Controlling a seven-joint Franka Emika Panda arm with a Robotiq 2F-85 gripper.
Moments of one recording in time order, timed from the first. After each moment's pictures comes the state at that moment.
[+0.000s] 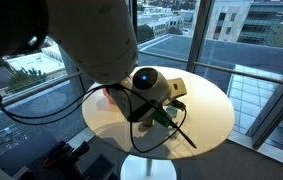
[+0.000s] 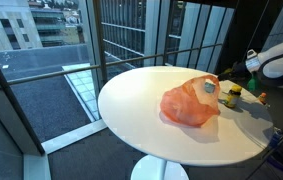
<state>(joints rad) -1.01 0.61 0.66 -2.30 -0.25 3.46 -0.27</state>
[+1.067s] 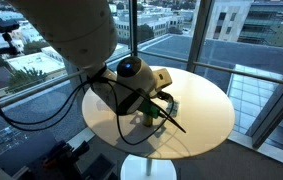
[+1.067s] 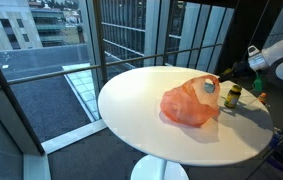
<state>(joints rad) -1.02 0.47 0.71 -2.43 -0.32 3.45 -0.23</state>
